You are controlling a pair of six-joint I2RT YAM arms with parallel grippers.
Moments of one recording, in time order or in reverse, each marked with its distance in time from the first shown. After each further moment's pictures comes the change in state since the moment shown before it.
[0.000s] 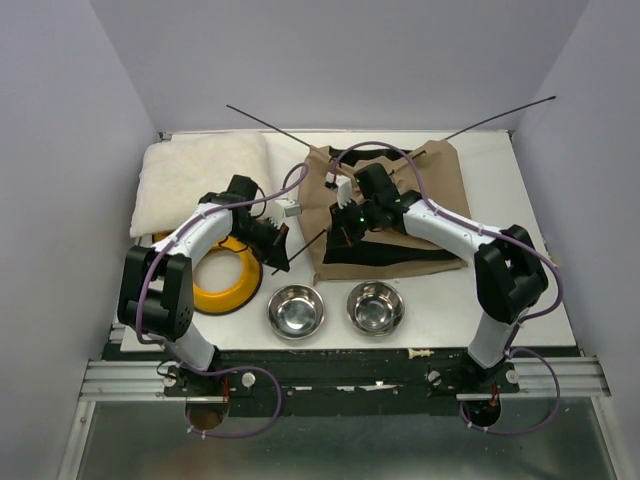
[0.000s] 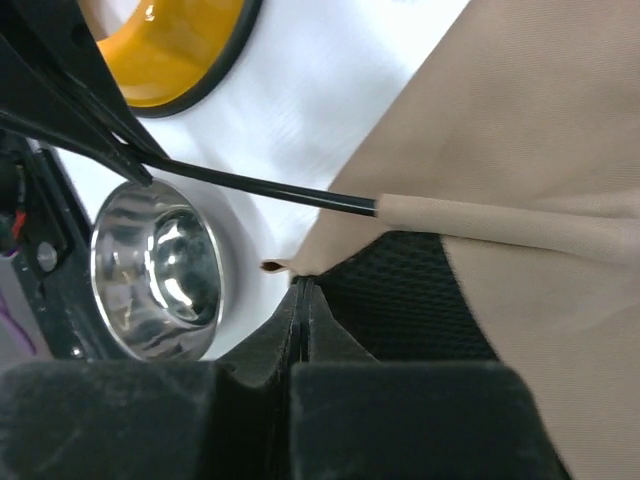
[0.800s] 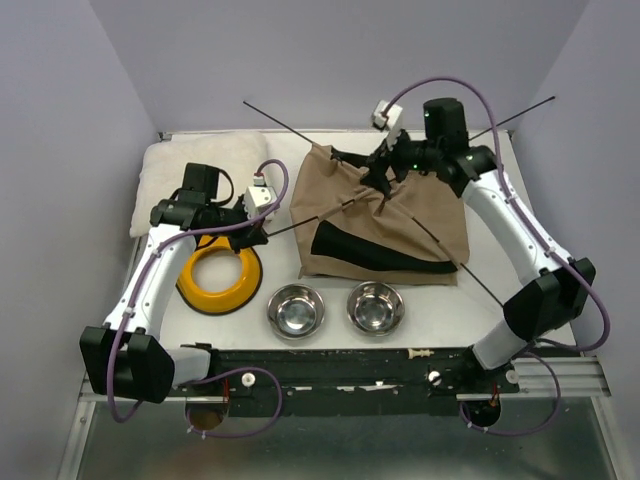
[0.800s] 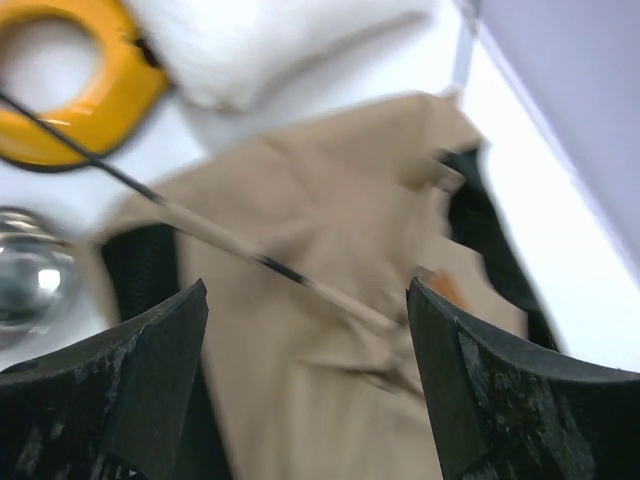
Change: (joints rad) left arm 0.071 -0.365 0.054 -0.046 -0.057 0.267; right arm -0.184 -0.211 0.290 -0.180 -0.042 -0.472
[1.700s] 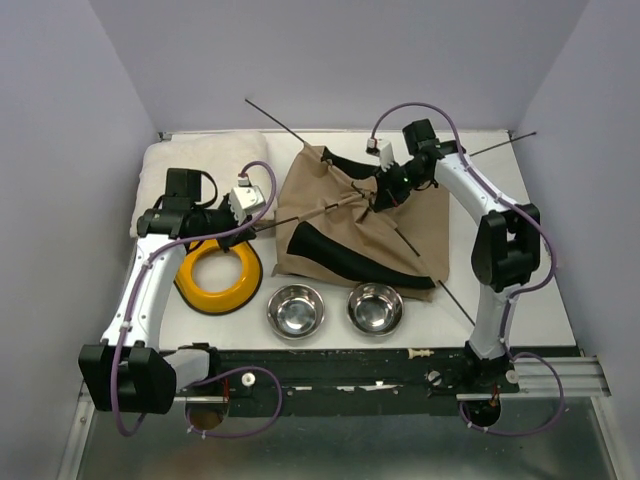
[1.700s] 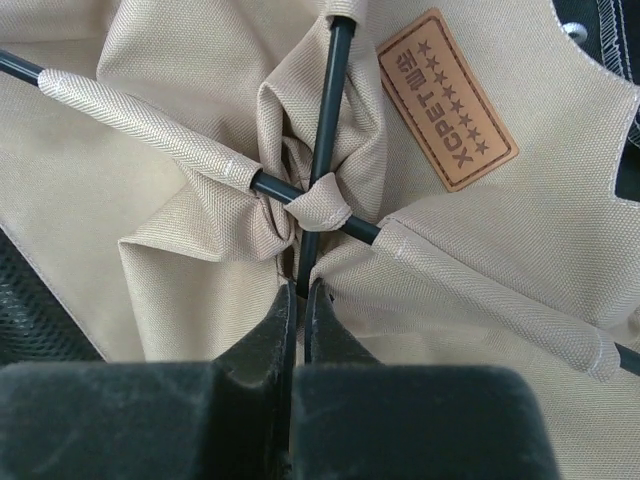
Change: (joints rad) left arm 0.114 -0.040 -0.039 0.042 0.002 0.063; right arm -0.163 0.421 0.139 -0.310 -0.004 -0.039
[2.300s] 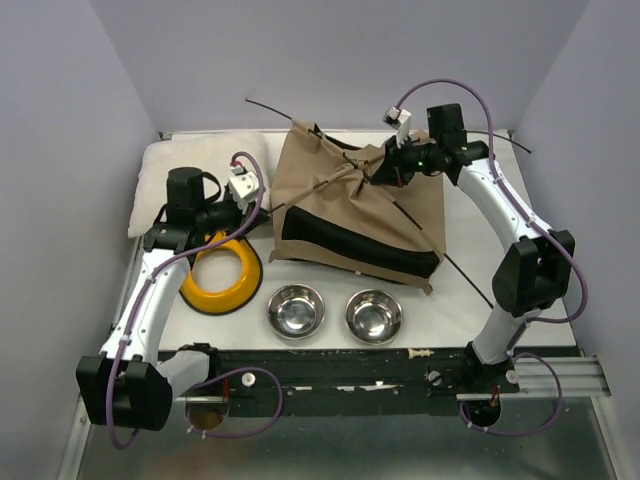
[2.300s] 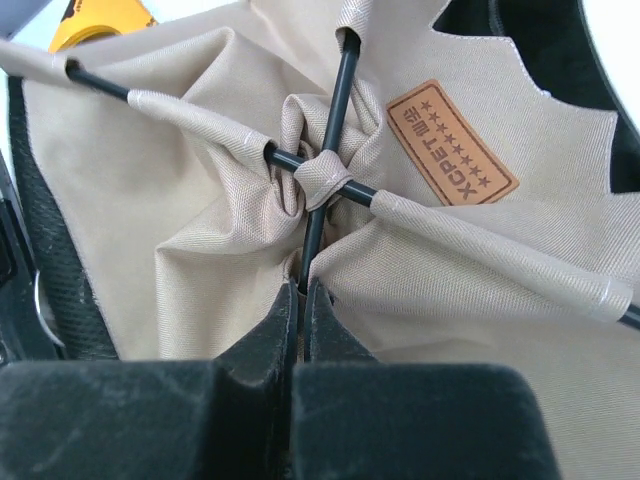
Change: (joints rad) left arm -0.004 -0.129 -0.127 0.406 0.043 -0.317; right arm -0.002 -0.232 -0.087 0.246 -0.167 0.219
